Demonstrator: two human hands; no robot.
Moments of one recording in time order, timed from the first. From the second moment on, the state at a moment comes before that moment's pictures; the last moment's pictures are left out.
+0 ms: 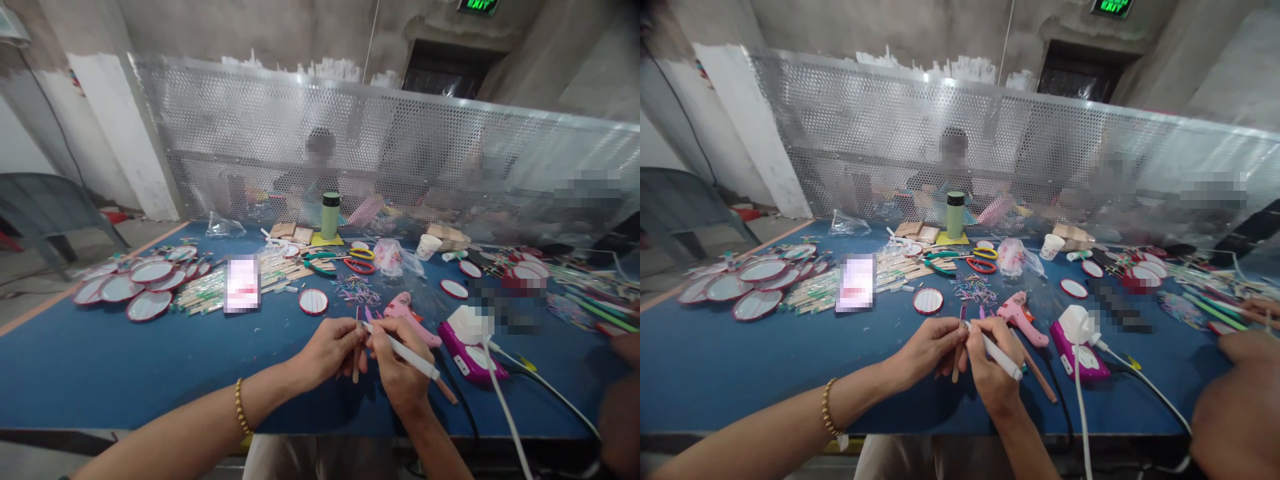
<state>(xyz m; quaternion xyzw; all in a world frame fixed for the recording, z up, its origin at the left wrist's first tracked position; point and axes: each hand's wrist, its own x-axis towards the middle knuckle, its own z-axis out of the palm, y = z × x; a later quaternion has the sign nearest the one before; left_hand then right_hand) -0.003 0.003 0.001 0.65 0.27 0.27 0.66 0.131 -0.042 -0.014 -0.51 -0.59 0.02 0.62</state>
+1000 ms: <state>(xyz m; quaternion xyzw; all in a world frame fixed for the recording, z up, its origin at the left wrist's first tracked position) -0.002 0.004 -0.003 0.66 0.26 0.28 0.65 0.131 -0.045 -0.013 -0.50 -0.62 0.01 0.61</state>
